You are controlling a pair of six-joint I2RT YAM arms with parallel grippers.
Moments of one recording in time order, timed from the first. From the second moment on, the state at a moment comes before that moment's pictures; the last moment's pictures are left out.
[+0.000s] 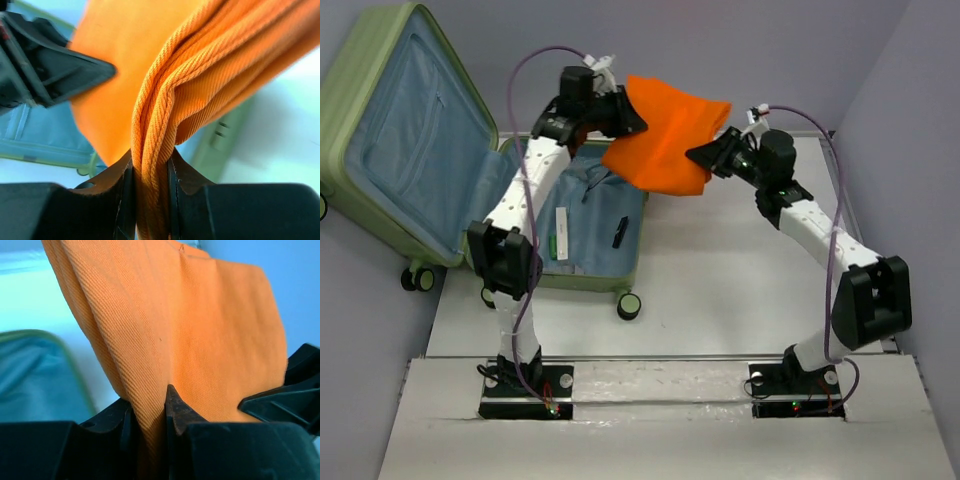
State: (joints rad) left arm -0.40 2.01 2.11 -0.52 0.44 -0.47; right arm 0.25 1.48 1.13 0.25 -0.46 0.81
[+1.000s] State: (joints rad) left arm -0.12 0.54 1.09 -0.64 -0.74 -0.34; right arm 0.73 2.00 1.81 -0.28 -0.25 0.49
